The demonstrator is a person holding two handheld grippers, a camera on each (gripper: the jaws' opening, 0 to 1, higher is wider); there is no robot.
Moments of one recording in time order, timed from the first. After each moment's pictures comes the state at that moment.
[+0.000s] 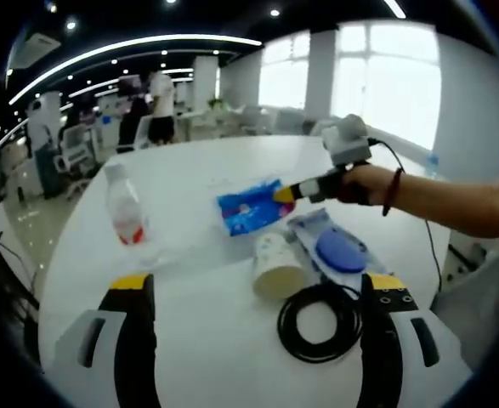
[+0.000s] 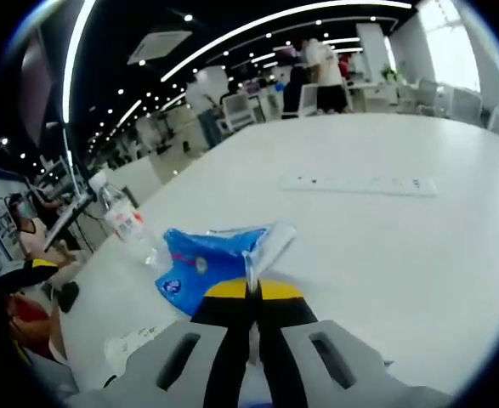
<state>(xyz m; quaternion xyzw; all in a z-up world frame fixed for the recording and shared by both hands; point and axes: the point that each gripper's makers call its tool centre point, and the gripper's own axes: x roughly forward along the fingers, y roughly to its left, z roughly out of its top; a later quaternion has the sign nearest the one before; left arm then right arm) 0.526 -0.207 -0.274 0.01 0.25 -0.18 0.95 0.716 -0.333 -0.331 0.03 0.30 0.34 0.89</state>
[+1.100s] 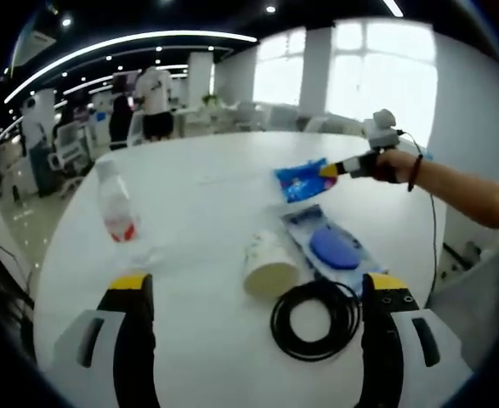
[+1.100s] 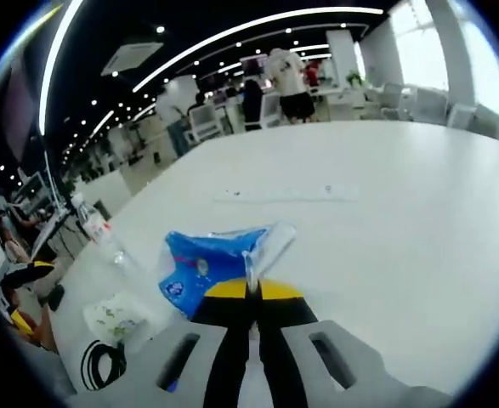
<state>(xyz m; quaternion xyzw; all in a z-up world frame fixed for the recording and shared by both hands) 0.524 -0.212 -0.278 0.00 0.25 -0.20 0.95 0.723 -0.467 -0.312 0.03 0.30 0.27 0.92</state>
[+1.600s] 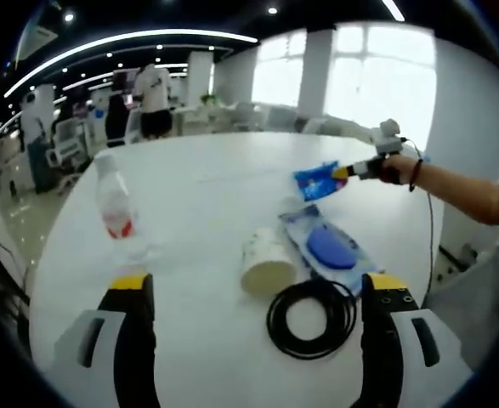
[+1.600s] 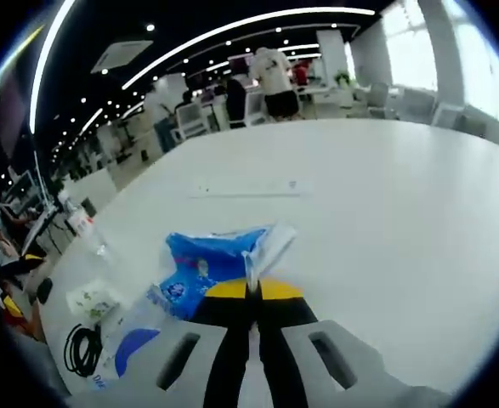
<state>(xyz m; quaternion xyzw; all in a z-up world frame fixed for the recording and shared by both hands) 0.522 -0.213 -0.282 0.00 0.26 -0.20 0.94 0.729 -0.521 -0.321 0.02 0.30 0.24 0.92</state>
